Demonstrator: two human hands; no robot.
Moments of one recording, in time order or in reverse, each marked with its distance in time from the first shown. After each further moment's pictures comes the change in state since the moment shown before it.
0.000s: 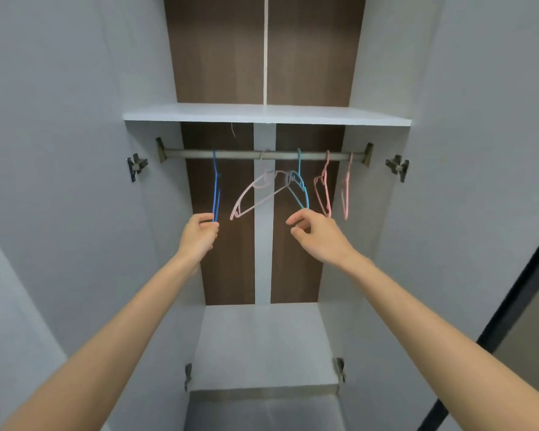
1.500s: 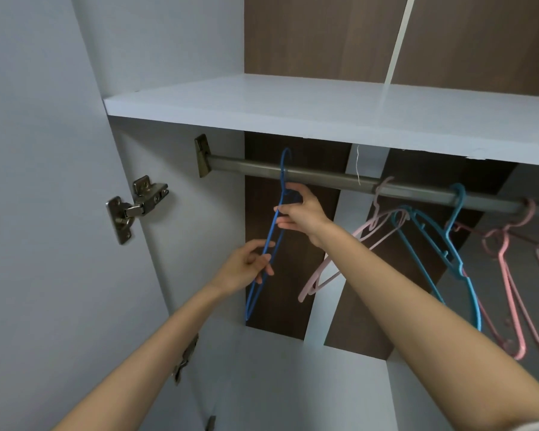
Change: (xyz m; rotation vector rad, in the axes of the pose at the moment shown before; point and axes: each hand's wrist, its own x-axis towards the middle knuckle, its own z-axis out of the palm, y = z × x) left_hand 0.350 -0.097 0.010 0.234 -0.254 0.032; right_hand 0.459 -0.003 0.224 0.731 -0.280 0.231
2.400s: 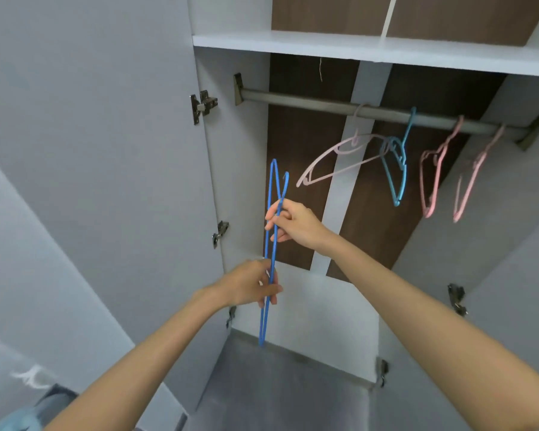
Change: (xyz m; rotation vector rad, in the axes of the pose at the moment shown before) left_hand -0.319 0.026 0.096 0.348 -0.279 -0.118; right_hand -0.310 0.059 -0.008 -0.315 -0.385 -0.163
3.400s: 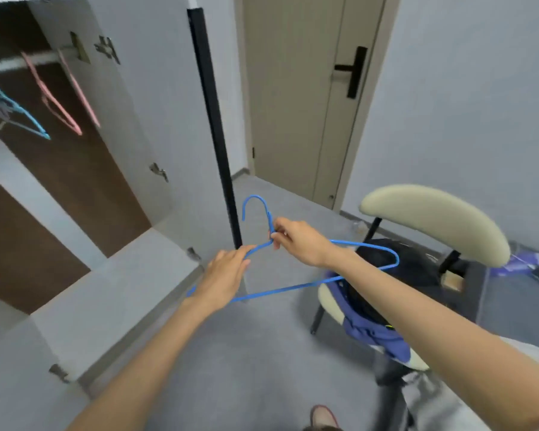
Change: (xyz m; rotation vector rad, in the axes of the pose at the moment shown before) left_hand -0.252 0.077 0.261 0.416 -0.331 0.963; right_hand -0.569 -0.004 0.153 -0.406 0.784 0.692
